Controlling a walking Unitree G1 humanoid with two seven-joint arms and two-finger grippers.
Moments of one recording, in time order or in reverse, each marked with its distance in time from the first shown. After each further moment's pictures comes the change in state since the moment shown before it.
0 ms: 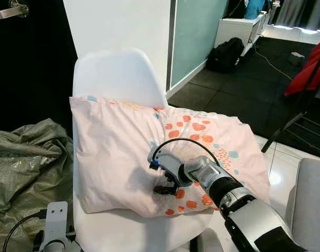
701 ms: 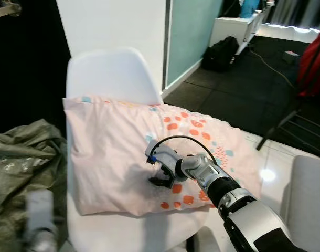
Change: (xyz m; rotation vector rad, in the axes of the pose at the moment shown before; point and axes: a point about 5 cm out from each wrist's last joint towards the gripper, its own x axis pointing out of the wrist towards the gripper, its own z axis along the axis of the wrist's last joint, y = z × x) left arm 0.010 0.077 0.064 -0.144 -0.290 0.341; right arm -0.005 -0.010 0.014 0.065 -0.177 -0.121
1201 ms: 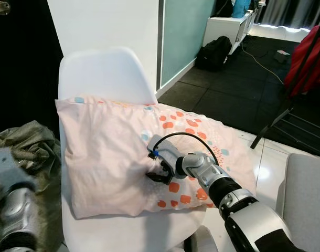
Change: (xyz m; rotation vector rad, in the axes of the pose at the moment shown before) left arm 0.000 -0.041 0.102 -0.607 -0.331 -0.584; right arm 0.002 0.004 0.007 0.033 -0.089 0.019
